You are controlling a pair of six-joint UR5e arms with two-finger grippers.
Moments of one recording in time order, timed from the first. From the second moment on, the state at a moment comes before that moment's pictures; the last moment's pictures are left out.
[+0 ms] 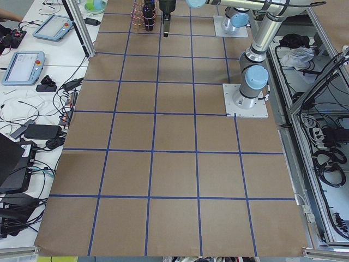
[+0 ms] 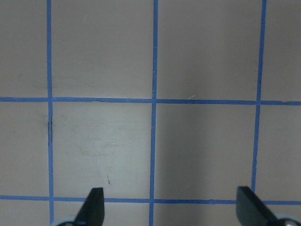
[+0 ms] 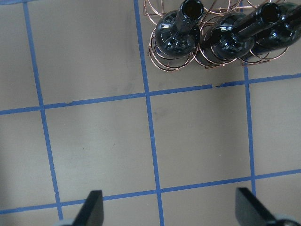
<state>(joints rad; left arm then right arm) -1.60 -1.53 -1.54 -1.57 1.58 -0.07 1.59 -1.59 1.46 -1.48 -1.62 0.12</state>
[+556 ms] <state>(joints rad) -1.60 -1.53 -1.54 -1.57 1.58 -0.07 1.59 -1.58 1.47 -1.48 -1.59 0.01</state>
